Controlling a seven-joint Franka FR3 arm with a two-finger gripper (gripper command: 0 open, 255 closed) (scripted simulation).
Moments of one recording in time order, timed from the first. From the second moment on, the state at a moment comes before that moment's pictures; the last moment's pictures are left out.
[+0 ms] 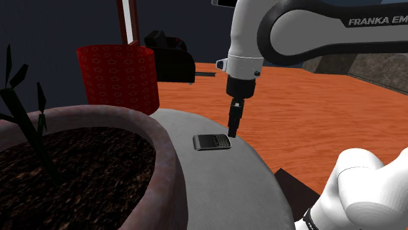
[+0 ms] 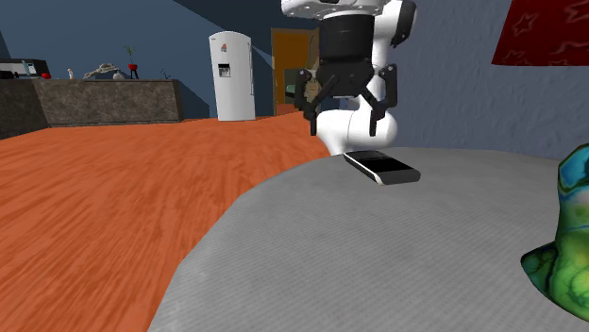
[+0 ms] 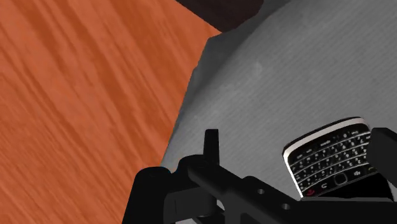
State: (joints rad) arm 0.30 -0.57 0.15 -2.30 0.11 1.68 -0.20
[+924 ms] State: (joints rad) arm 0.37 -0.56 0.20 -2.37 0.12 1.83 -0.30
